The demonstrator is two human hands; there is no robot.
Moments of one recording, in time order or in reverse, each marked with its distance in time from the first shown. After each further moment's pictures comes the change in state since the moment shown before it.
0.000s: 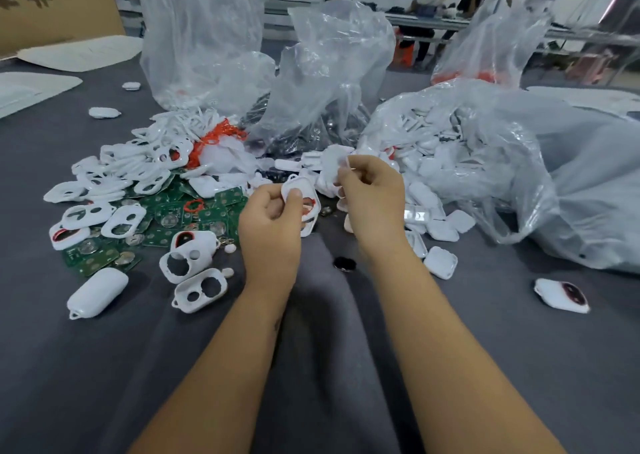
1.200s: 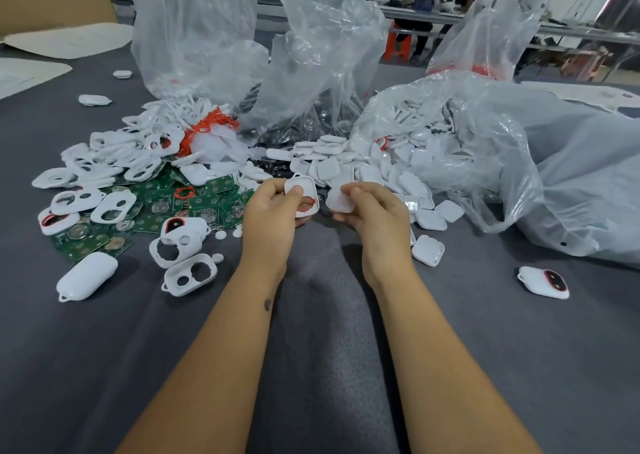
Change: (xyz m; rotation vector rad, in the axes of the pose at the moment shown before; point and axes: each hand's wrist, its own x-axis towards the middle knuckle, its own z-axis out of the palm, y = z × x) left_hand 0.000 -0.006 0.005 -0.072 -0.179 -0.231; right_hand -0.029 0.027 -0.029 0.389 -0.036 0.176
